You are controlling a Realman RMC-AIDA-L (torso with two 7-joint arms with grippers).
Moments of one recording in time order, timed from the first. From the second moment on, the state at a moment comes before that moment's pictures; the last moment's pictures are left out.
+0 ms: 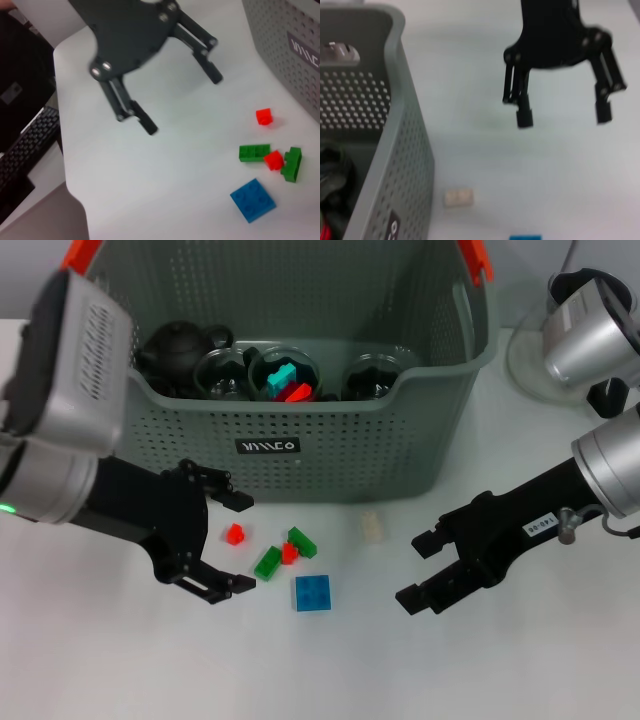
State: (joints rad) left arm -0.45 -2.16 1.04 1.43 2.36 1.76 -1.58; right arm 0.73 2.09 -1.11 -0.98 -2.27 -1.72 2.07
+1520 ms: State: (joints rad) left arm -0.57 -2.17 1.09 1.06 2.56 1.39 -1.41; right arm 0.74 2.10 -1.10 -0.95 -2.26 -1.67 2.10
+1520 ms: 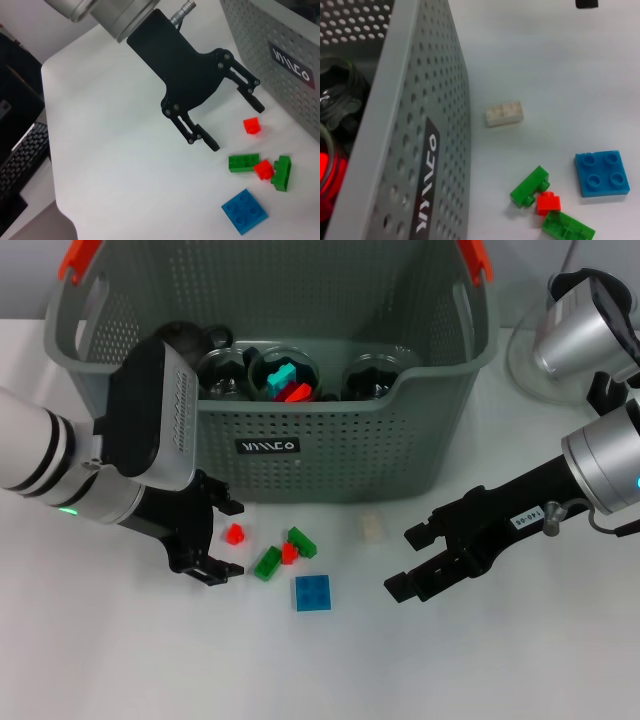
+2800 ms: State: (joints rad) left arm -0.58 -2.17 1.10 1.01 2.57 1.29 -1.43; right arm 0.75 2.10 -1.10 -0.94 -2.26 -1.66 2.10
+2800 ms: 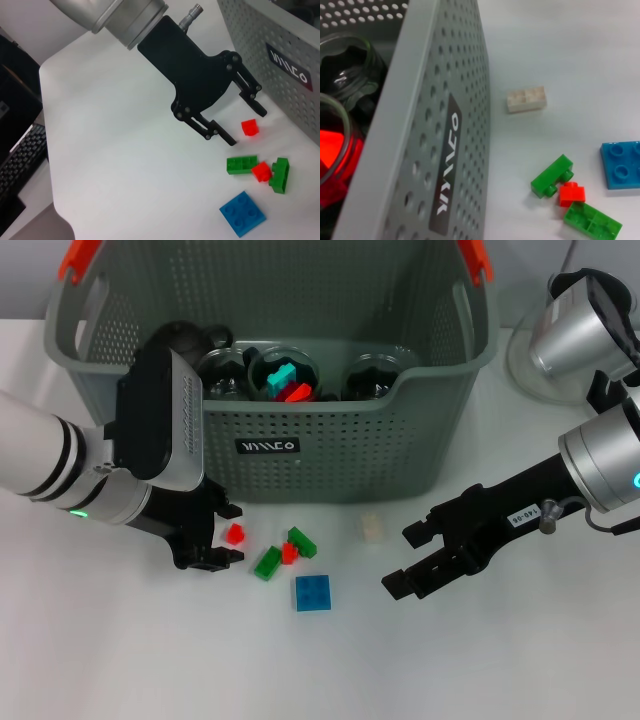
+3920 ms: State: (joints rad) left arm -0.58 -2.17 1.10 1.00 2.57 1.29 -1.46; right arm 0.75 2.10 -1.10 -0.92 -2.26 -1.65 2.09
